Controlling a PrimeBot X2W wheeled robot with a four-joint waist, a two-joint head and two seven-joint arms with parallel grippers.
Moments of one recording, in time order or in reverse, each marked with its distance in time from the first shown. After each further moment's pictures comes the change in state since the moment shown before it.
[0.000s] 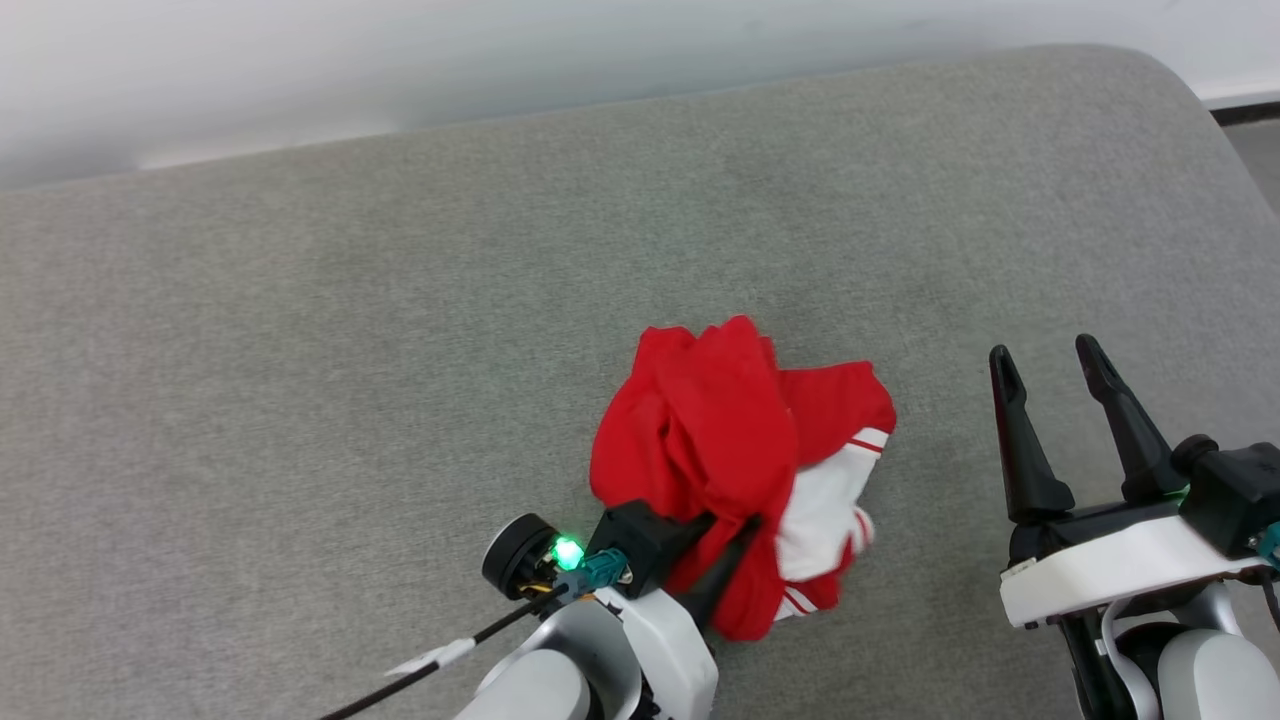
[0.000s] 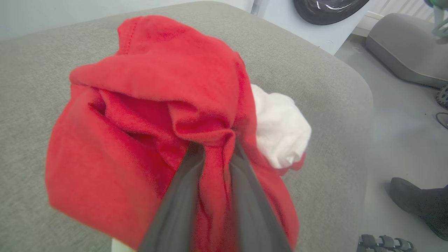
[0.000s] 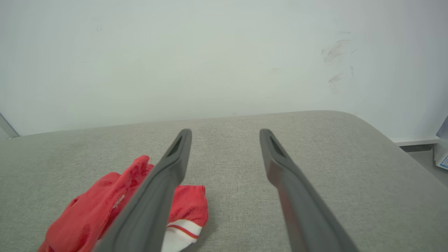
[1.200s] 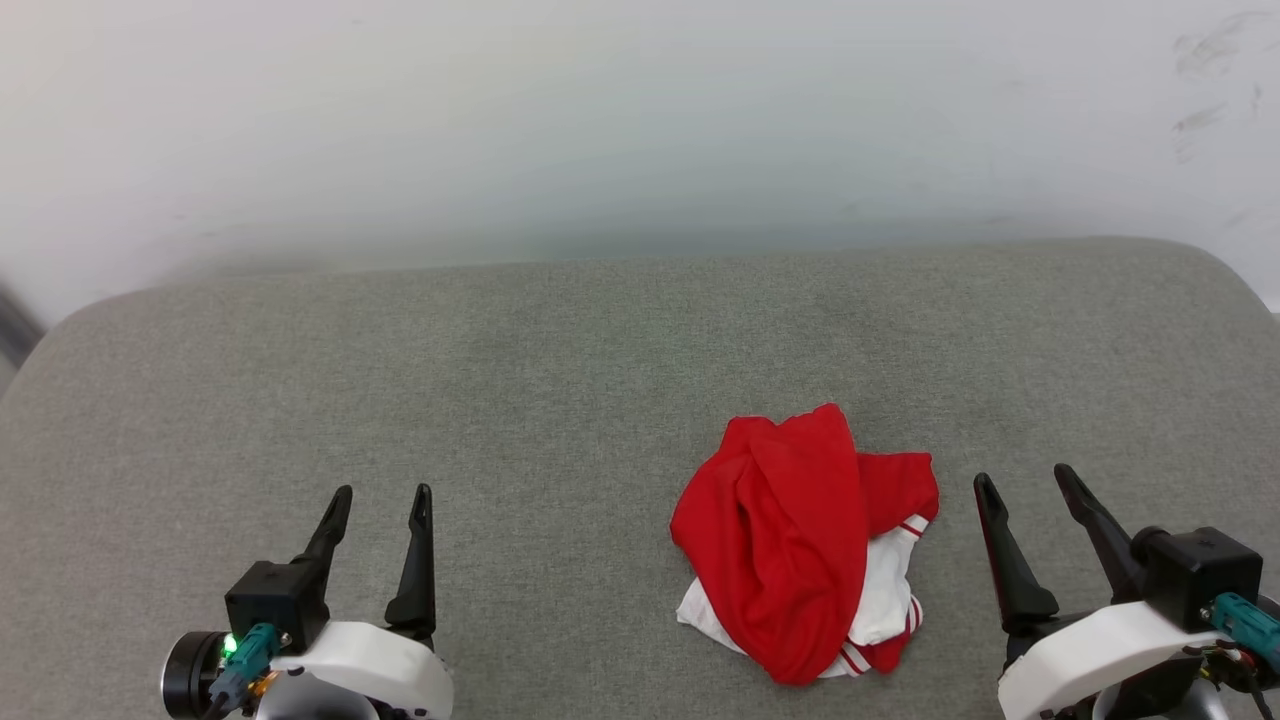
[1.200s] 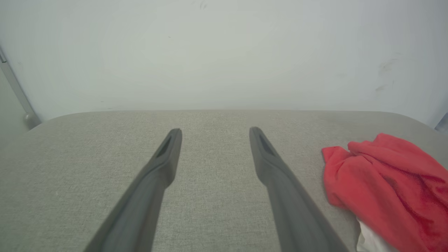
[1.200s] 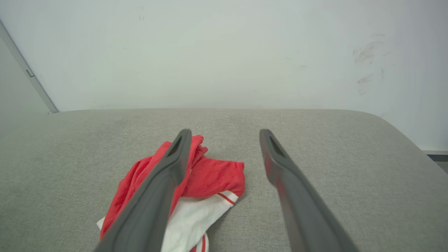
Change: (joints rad) left arm 0.291 0.173 0.383 -0.182 -0.075 0.284 -0.212; right arm 0.157 0.000 -0.011 0.006 -0.042 0.000 0.102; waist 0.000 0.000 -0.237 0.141
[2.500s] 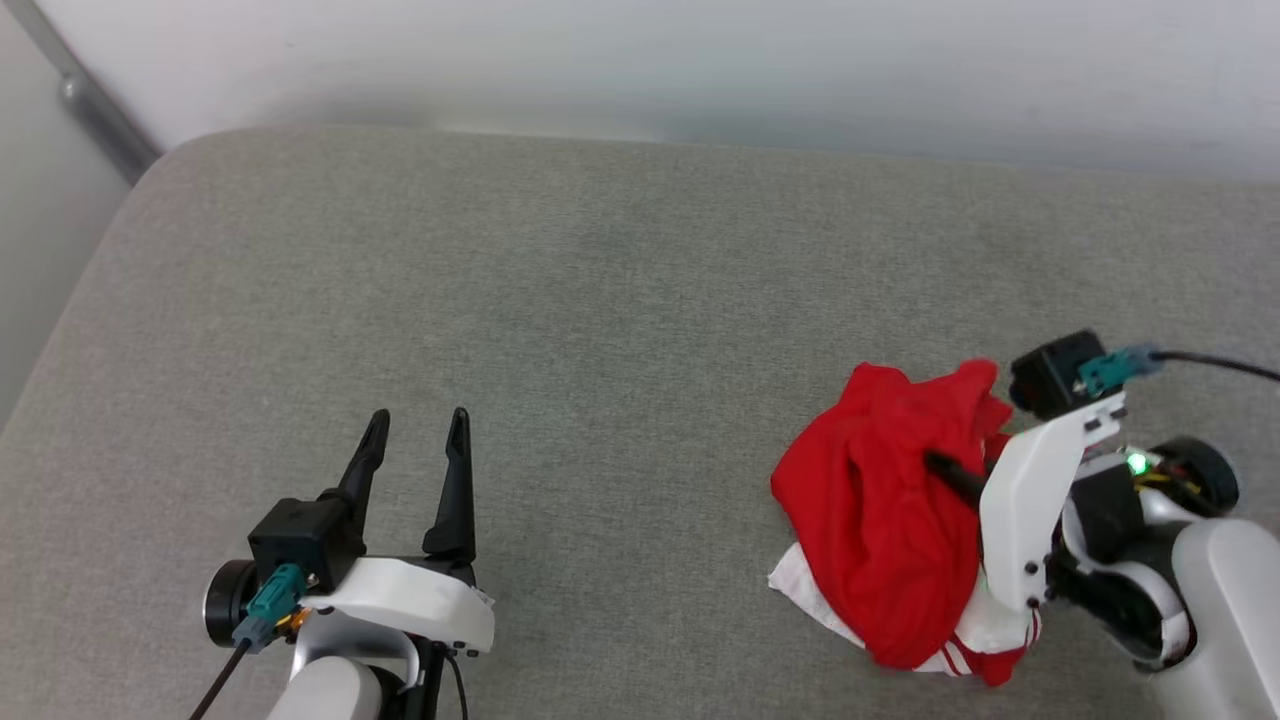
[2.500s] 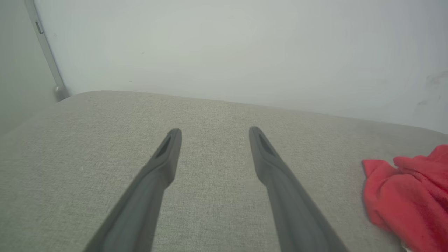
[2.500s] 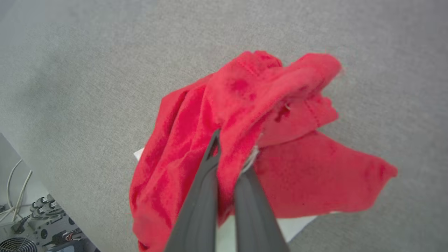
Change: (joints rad) left arm -0.104 -0.091 0.015 0.008 0.021 -0.037 -0.015; right arm -0.361 -0.248 0.244 0.160 0.351 0.000 0.730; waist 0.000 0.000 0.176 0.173
